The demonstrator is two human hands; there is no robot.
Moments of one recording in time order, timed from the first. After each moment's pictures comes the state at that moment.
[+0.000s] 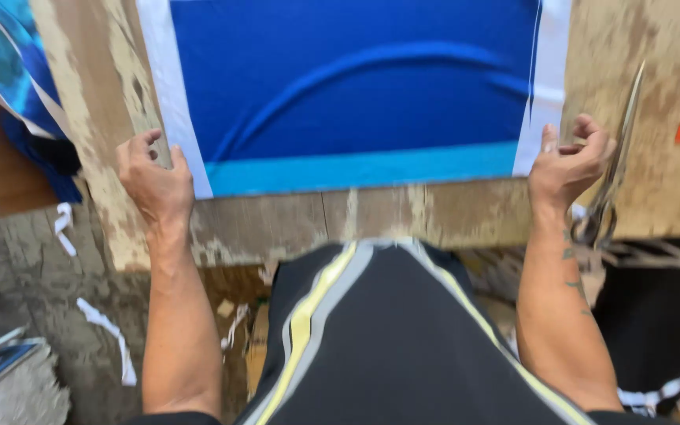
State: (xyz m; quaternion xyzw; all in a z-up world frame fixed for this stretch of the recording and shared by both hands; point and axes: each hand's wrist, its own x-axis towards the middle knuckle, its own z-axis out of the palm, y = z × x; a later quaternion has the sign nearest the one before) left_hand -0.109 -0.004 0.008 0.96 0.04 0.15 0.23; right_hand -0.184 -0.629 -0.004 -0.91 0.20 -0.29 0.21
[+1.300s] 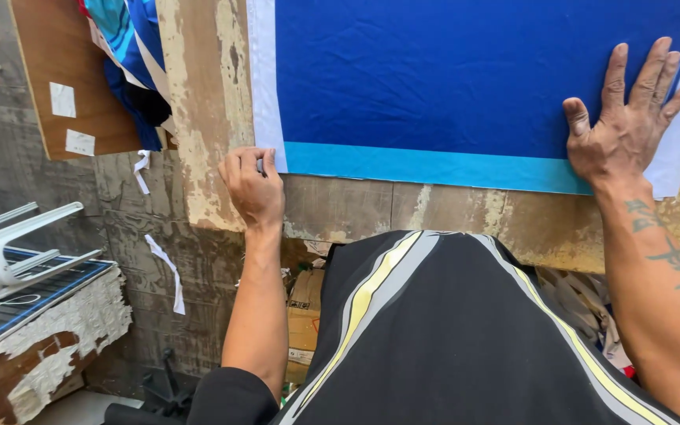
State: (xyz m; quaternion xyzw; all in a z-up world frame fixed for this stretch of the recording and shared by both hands) left_hand -0.170 -0.022 -0.019 0.97 0.11 0.15 0.15; right_hand -0.095 -0.562 0.004 -0.99 -0.02 0.03 0.15
